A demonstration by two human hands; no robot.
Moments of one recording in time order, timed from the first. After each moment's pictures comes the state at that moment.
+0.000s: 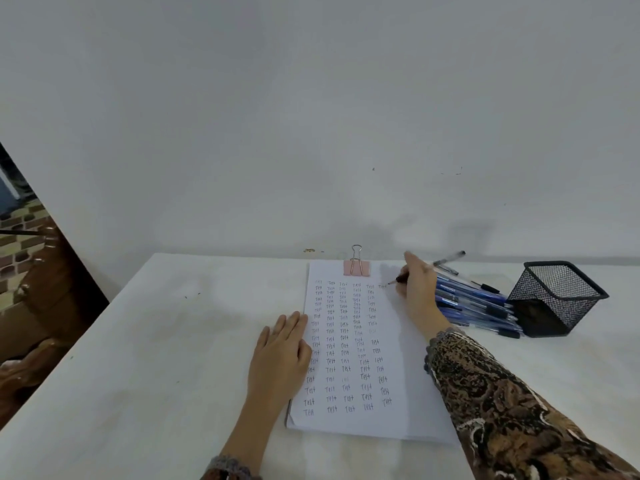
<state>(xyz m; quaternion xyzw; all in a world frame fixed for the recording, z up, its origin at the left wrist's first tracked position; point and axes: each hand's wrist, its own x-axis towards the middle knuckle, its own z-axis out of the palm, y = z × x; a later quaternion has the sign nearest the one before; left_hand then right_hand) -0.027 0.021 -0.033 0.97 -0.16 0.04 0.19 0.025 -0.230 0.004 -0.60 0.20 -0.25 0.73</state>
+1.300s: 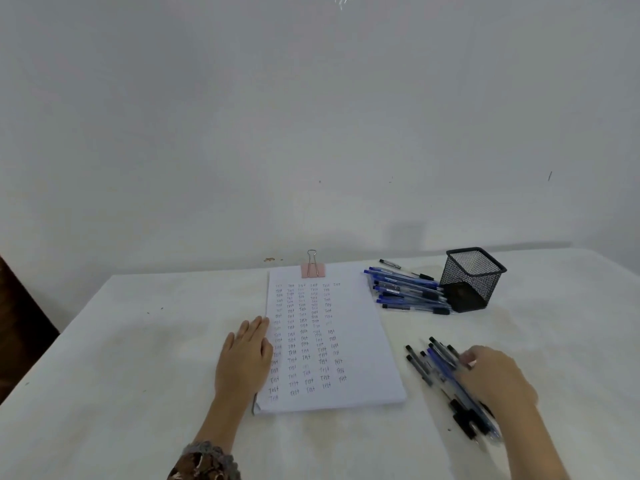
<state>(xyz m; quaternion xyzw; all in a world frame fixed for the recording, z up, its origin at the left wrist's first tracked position) -0.033 0.022 -0.031 0.96 -0.17 0.03 0.21 -0.207 -0.279 0.021 -0.88 0.42 0.03 0.20</state>
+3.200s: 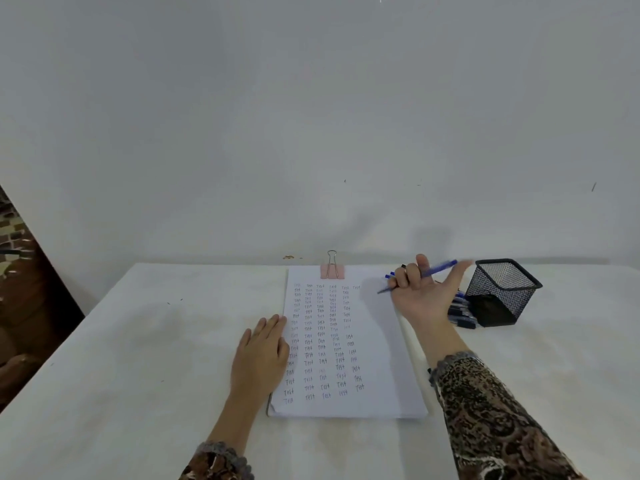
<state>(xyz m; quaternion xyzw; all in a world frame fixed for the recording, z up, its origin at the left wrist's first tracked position) -0.030 0.023 -0.036 0.96 -0.17 0.05 0.20 -0.052 -0.238 0.049 -0.24 0.07 -0.21 0.95</state>
